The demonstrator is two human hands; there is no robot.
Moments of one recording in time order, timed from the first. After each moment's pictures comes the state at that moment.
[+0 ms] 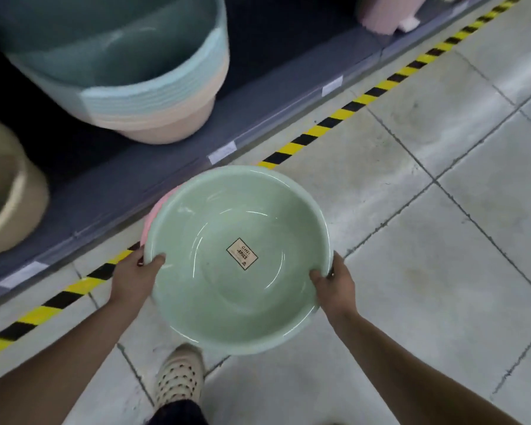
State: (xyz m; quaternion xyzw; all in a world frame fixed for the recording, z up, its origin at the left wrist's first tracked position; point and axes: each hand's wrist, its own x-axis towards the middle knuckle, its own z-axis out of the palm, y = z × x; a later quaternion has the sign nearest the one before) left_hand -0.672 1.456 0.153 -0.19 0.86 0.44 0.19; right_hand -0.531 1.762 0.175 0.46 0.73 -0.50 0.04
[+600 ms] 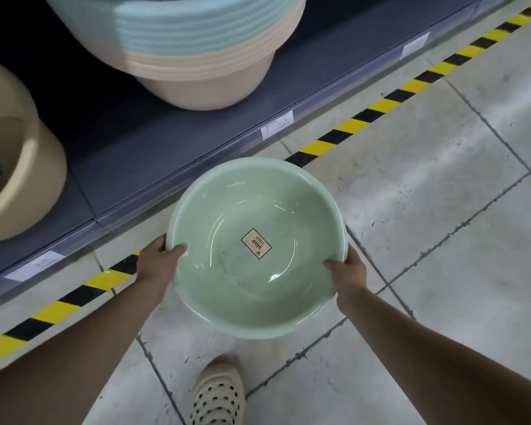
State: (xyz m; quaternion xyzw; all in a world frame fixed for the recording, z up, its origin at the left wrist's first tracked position) left_hand -0.733 1.381 0.015 -0.26 0.81 0.47 0.23; right_hand -0.611 1.685 0.002 0.57 0.57 -0.59 0.04
